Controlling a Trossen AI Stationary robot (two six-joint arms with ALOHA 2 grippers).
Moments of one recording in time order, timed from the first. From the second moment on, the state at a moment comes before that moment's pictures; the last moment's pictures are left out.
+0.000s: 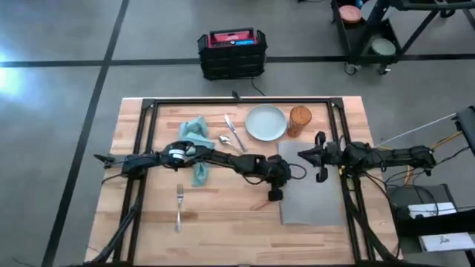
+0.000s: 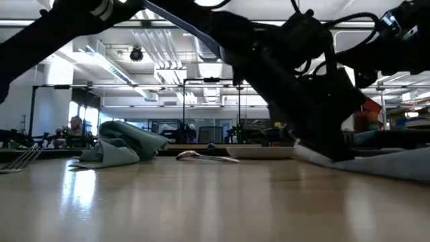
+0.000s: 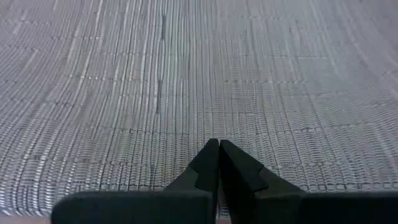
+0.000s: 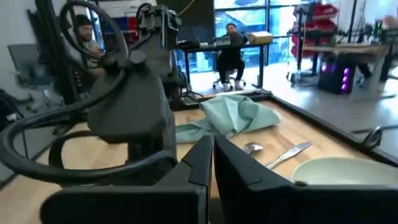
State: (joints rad) left arm -0.07 2.47 2.01 -0.36 0.01 -0.04; right arm 0.05 0.09 0.01 0.14 0.13 0.09
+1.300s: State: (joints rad) left arm -0.14 1.74 1.08 -0.04 -0.22 -0.22; right arm 0.05 0.62 0.41 -0.46 0.11 0.33
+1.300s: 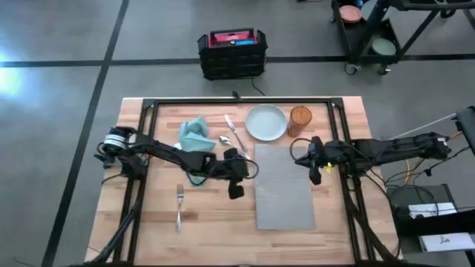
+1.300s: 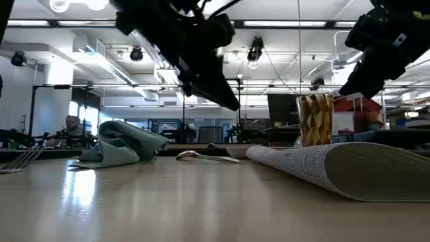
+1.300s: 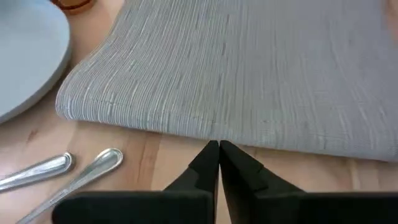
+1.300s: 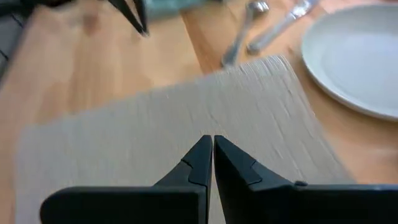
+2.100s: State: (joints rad) left arm -0.02 1.82 1.20 0.06 -0.19 -0.19; right arm 0.19 0.71 0.30 -0.35 0.16 0.74
